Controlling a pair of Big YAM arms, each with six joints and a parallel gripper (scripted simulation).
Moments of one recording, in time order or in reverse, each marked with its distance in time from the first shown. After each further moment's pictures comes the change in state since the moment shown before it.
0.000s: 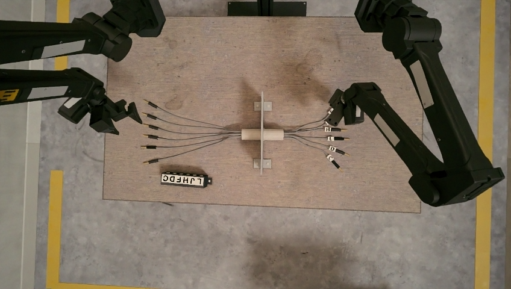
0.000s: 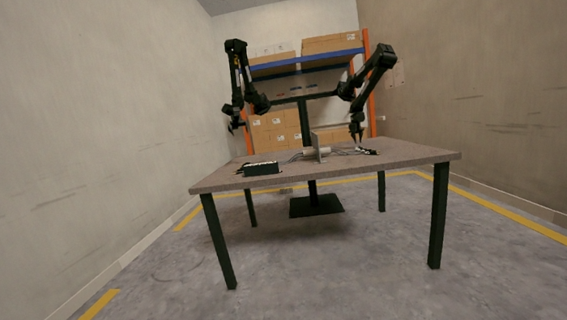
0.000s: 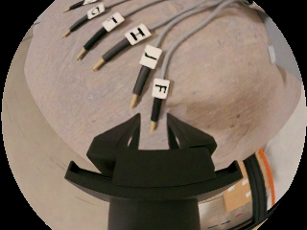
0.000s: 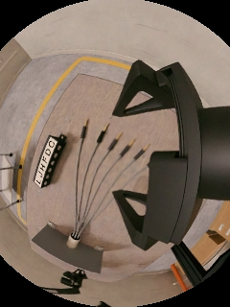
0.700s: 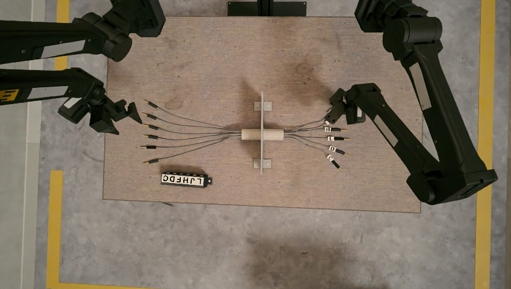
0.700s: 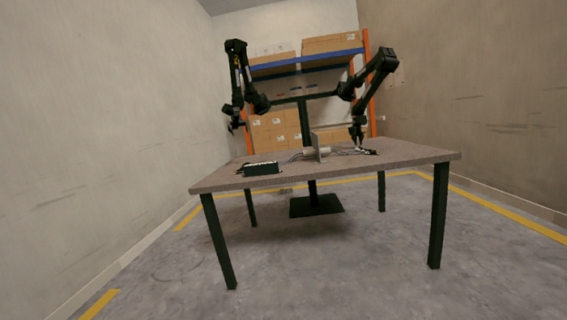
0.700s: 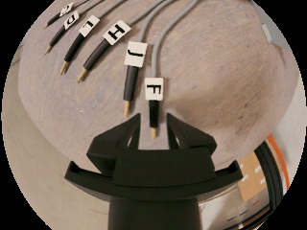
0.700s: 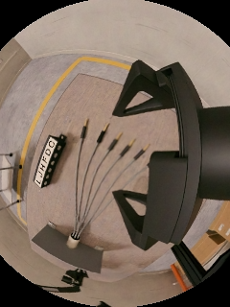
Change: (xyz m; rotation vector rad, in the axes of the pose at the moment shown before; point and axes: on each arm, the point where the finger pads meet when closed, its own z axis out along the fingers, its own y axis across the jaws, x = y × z) left arm 0.006 -0.003 0.022 0.057 -0.022 0.141; right arm 0.000 0.000 0.000 0.000 0.000 0.000
